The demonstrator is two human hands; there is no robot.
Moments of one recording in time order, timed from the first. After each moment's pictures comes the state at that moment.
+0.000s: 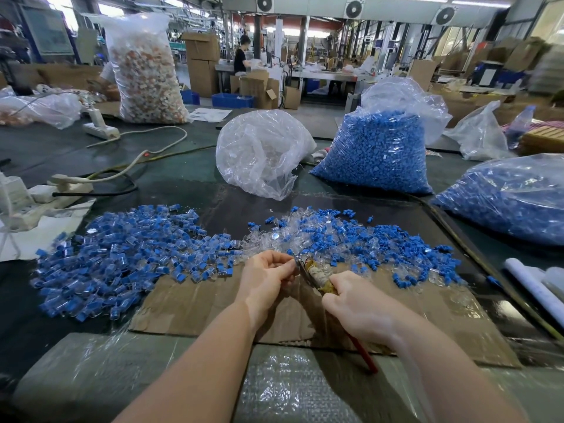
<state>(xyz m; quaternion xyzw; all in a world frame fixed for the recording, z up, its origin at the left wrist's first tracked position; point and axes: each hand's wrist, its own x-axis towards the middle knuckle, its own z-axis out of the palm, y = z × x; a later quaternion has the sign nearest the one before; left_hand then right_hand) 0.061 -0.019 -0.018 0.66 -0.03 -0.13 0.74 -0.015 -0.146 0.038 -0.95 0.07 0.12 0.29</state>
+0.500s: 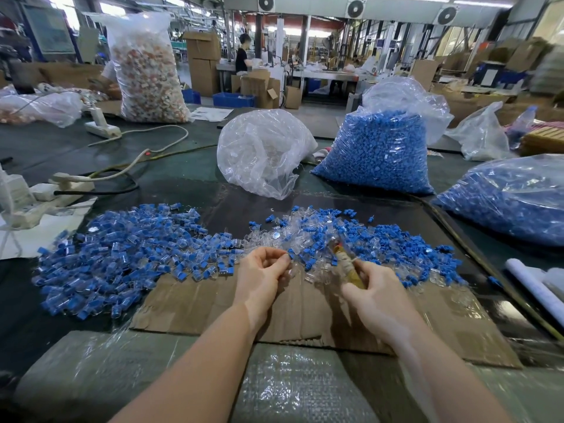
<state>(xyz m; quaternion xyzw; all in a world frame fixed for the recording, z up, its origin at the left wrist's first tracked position) 0.060 -0.019 -0.024 0.64 0.00 -0.07 0.76 -0.017 -0.168 0.014 -0.92 0.15 -0.05 0.36</state>
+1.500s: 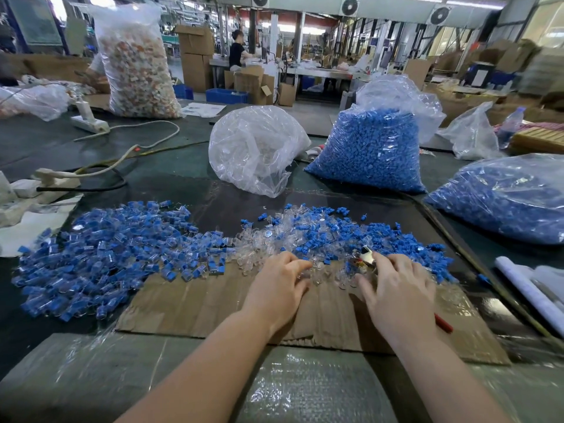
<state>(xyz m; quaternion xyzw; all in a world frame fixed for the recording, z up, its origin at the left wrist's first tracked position) 0.058 -0.037 -0.036 0.90 -0.29 0.07 0.32 -0.018 -0.197 -0.010 -0.96 0.21 -0.19 0.00</state>
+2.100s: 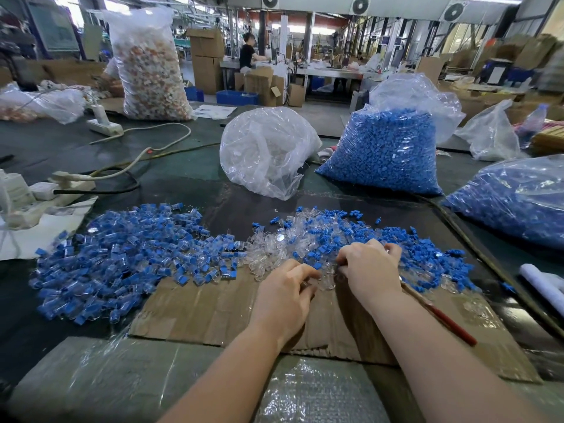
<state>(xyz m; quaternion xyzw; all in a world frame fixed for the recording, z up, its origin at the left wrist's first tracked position) 0.052 -0.031 -0.041 0.88 -0.25 0.12 0.38 0.051 -0.179 -0.005 -0.99 0.10 -0.11 -0.02</state>
